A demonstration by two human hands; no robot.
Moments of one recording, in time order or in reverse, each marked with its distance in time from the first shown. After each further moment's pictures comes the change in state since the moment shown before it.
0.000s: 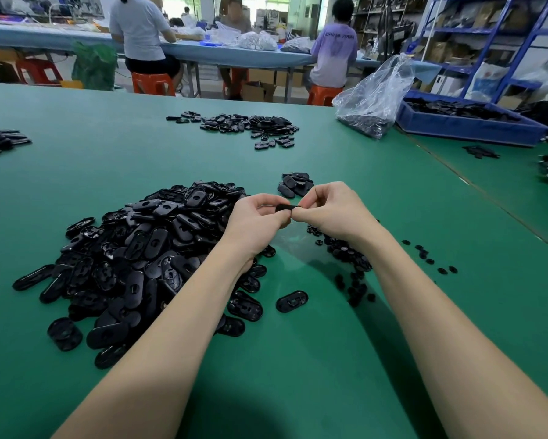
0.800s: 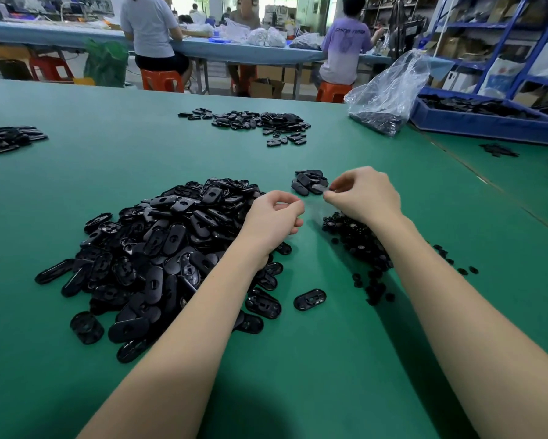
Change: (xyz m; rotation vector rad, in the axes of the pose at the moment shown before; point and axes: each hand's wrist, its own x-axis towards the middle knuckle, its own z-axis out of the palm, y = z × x) left_hand 0.014 -0.011 -0.002 0.011 -0.001 -0.044; right_hand 0.033 0.008 -0.010 -0.466 0.268 0.095
